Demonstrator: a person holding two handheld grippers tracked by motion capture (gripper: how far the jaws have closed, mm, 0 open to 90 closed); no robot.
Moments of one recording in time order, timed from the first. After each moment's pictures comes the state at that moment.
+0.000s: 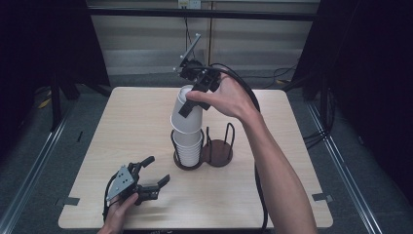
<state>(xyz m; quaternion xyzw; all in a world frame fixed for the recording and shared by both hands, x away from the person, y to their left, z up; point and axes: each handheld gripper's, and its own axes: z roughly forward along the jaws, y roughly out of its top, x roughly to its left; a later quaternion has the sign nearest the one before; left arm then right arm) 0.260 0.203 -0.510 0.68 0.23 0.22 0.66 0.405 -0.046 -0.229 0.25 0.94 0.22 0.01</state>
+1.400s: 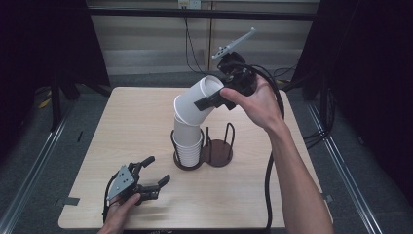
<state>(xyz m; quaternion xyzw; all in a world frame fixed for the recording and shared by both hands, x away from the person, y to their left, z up) 0.260 0.201 -0.509 0.68 0.24 0.22 0.66 0.367 -0.119 -0.209 0.24 0.88 0.41 0.03</state>
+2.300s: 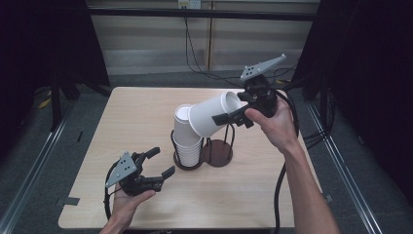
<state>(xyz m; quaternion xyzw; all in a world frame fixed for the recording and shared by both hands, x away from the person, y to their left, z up) 0.264 0.182 -0.439 0.70 0.22 0.17 0.66 0.337 -0.163 -0.247 0.23 0.85 0.47 0.02</state>
